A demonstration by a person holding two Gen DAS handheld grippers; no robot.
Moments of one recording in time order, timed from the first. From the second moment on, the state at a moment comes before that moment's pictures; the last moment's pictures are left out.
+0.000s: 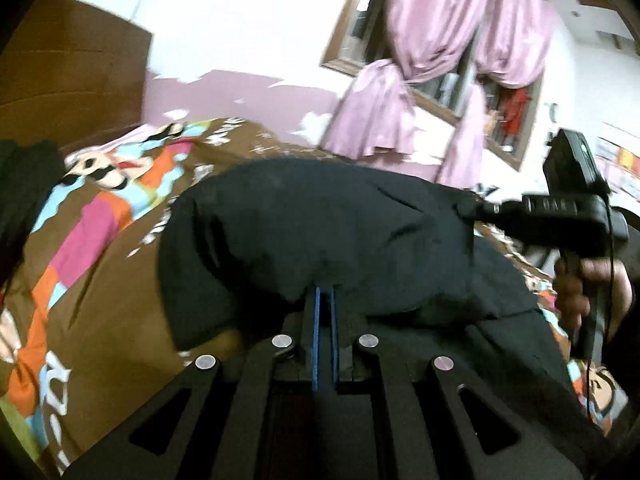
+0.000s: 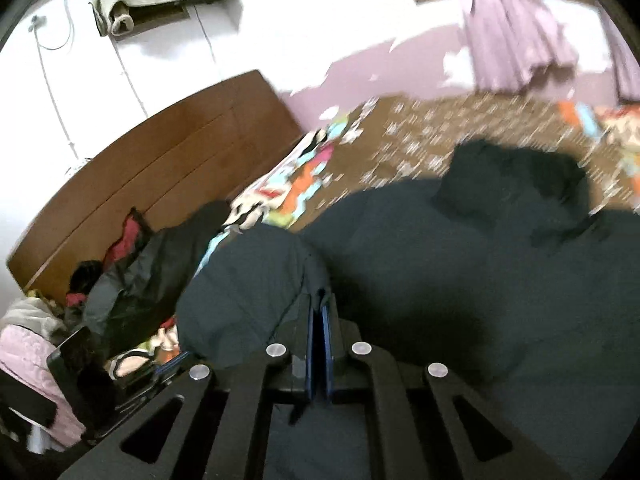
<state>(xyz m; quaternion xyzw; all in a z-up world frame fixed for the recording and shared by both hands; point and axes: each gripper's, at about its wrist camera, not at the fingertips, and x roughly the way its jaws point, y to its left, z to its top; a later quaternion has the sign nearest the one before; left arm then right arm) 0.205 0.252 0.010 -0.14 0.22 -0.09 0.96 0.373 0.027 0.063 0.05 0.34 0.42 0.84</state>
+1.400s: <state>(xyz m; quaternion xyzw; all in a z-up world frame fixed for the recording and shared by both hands) 0.352 0.168 0.016 -0.10 0.34 -0.17 0.92 0.420 -0.153 0.024 -0.06 0.30 0.17 0.93</state>
